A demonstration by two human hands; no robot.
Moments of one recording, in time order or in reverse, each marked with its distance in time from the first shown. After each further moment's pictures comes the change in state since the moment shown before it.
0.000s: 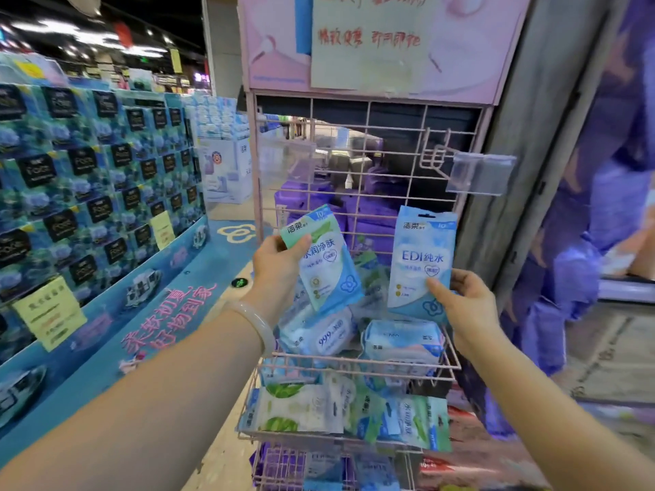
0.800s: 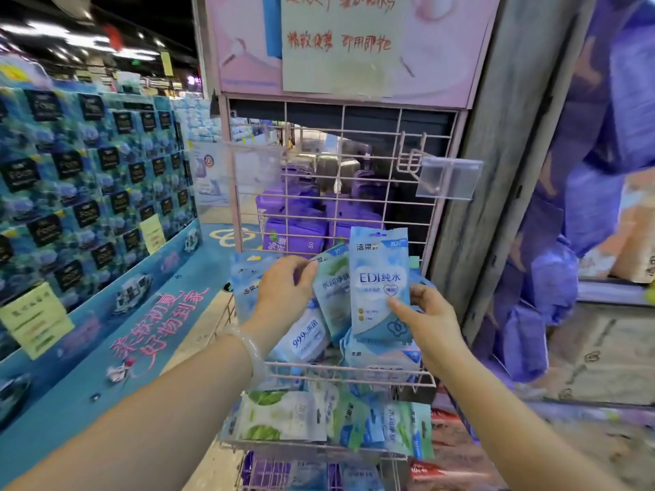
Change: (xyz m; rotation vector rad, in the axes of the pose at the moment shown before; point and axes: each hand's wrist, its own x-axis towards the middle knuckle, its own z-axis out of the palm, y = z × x) left_hand -0.017 -0.029 0.012 0.885 -0.107 0.371; right_hand -0.012 0.011 0.002 -0.029 -0.200 0.032
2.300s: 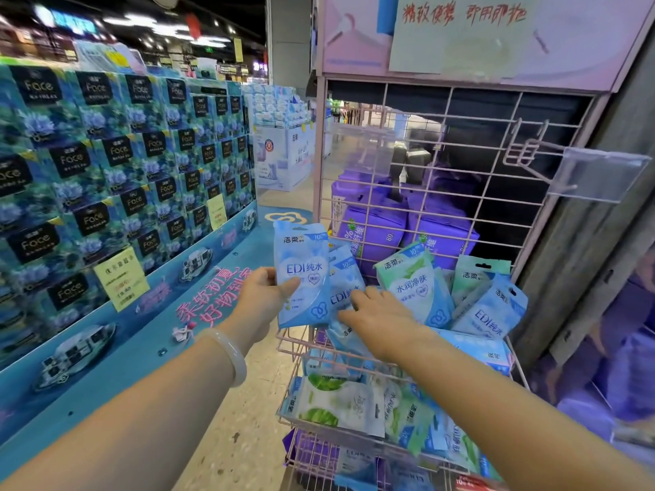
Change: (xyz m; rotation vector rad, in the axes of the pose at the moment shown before) left_hand -0.003 -0.103 -0.084 -0.583 0.084 -0.521; right_hand -0.004 0.011 0.140 -1.680 -0.795 -0.798
